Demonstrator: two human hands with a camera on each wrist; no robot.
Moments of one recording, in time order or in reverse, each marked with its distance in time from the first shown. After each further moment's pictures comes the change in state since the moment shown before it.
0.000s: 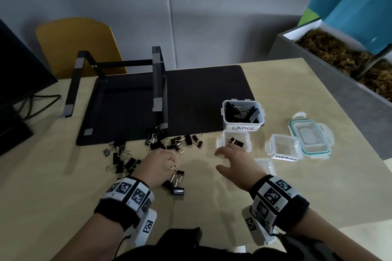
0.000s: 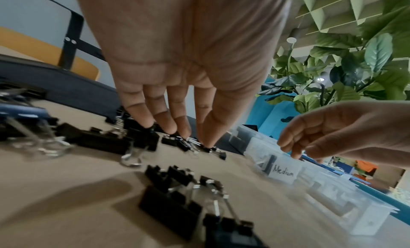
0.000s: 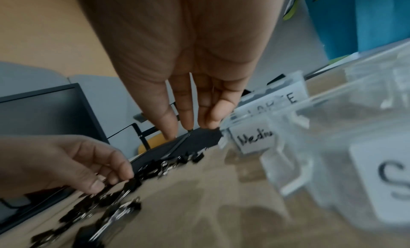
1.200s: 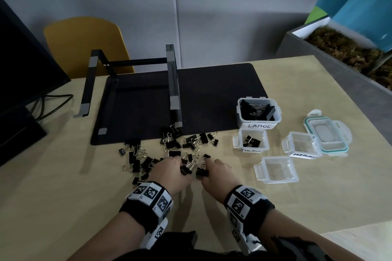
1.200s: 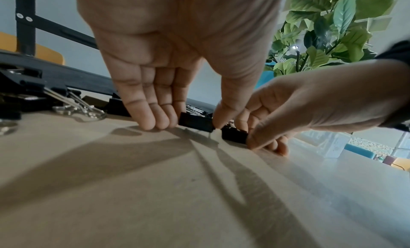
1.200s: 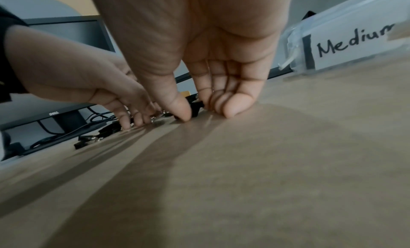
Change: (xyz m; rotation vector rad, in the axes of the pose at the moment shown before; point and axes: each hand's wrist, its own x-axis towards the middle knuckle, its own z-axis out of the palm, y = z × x) left_hand -0.003 -0.019 0.016 0.210 0.093 -0.066; right_hand 0.022 -0.053 0.087 -0.139 -0.055 0.125
